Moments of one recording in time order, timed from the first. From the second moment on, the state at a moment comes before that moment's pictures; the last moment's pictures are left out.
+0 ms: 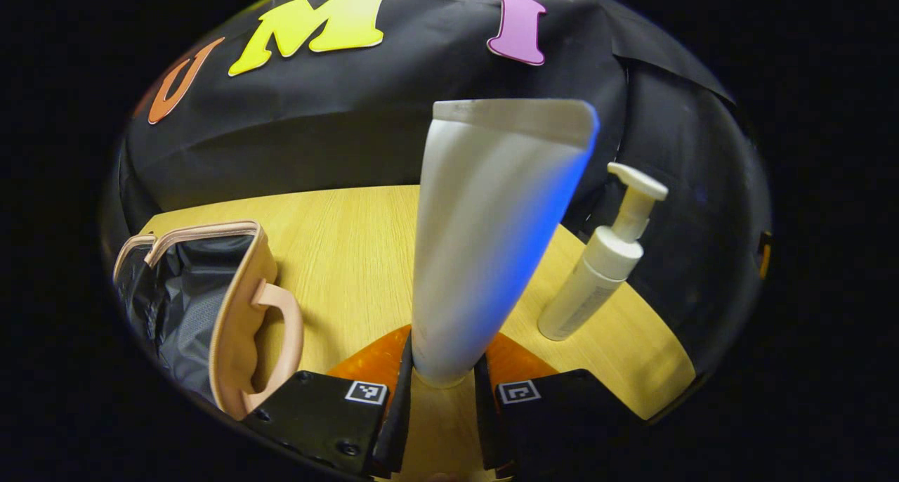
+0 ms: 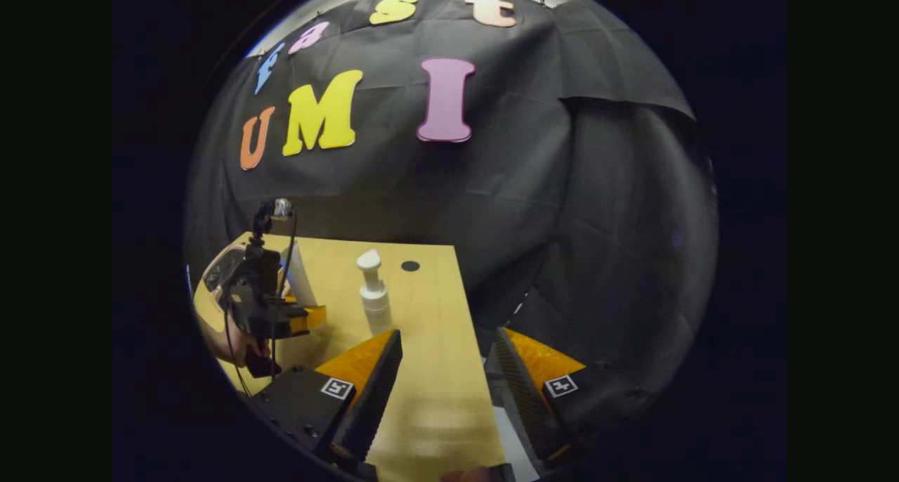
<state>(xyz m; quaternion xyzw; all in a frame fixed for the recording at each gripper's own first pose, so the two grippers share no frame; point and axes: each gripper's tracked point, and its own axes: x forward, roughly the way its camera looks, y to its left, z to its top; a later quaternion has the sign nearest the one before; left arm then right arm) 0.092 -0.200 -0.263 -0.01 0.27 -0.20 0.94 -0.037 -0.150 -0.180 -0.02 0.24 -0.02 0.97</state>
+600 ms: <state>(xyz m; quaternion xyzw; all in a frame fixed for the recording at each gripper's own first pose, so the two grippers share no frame) -0.010 -0.095 -0.189 -0.04 0.29 -0.14 0.95 0.074 -0.066 -0.298 0.04 0.31 0.08 0.95</state>
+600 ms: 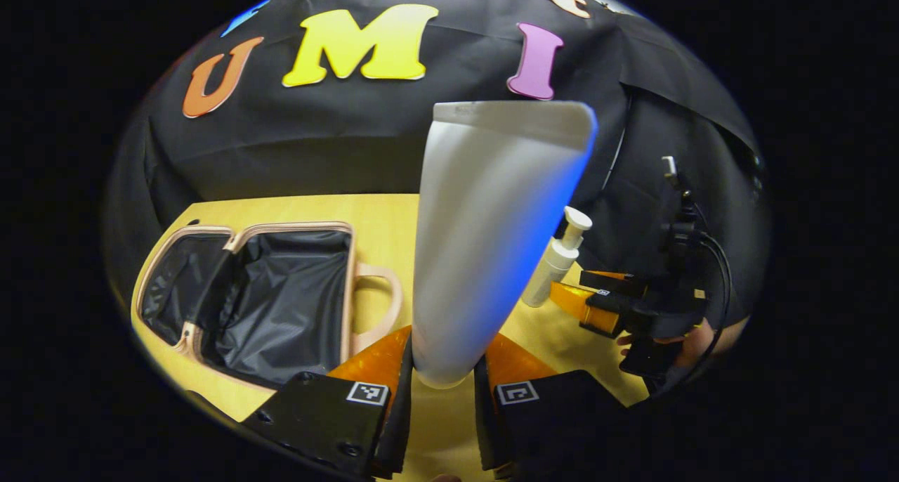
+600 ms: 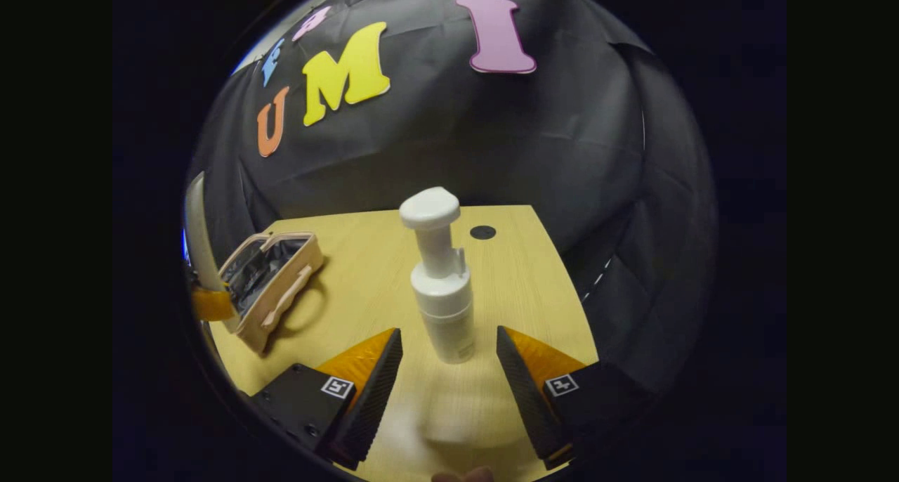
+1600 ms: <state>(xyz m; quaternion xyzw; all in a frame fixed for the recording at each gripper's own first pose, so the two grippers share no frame) 0.010 0.091 -0.199 -0.13 0.40 -0.13 0.90 0.072 -0.037 -0.263 0.05 0.33 0.08 0.94</state>
